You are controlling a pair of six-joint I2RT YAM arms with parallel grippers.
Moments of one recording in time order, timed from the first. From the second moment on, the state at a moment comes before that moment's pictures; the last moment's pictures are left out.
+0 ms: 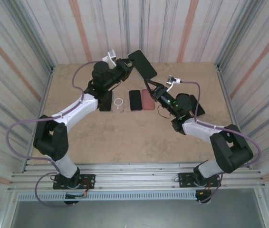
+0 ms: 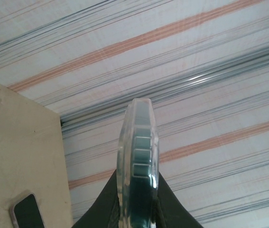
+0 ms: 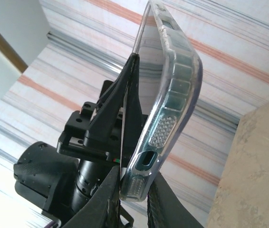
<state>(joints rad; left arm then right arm) -0.50 1.68 1.32 0.45 0.27 -1.27 0.51 1.47 0.69 1.10 -0.29 1.27</state>
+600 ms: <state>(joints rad) -0.46 1.68 1.31 0.43 0.33 -1.48 0.44 1.46 0.84 0.82 -0.53 0.99</state>
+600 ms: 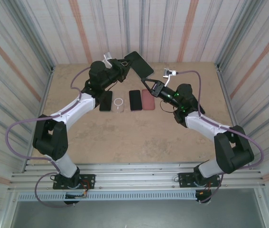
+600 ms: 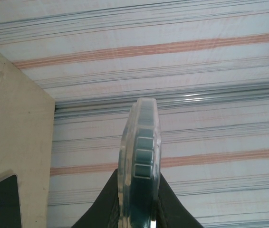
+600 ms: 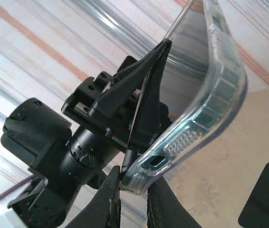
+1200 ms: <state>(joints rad) -0.48 1.63 1.31 0.44 0.43 -1.54 0.38 1.51 0.85 0.56 -0.53 0.86</state>
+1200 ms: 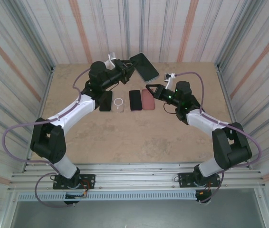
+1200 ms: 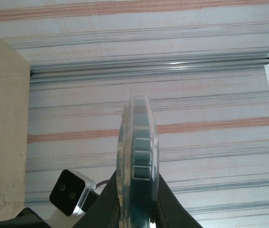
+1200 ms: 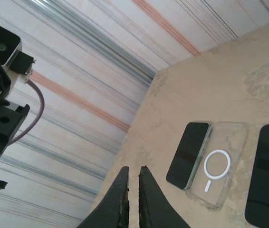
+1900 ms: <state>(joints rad) -0.33 1.69 1.45 0.41 0.73 -1.23 0.29 1.35 0.87 0.51 -0.80 0.79</state>
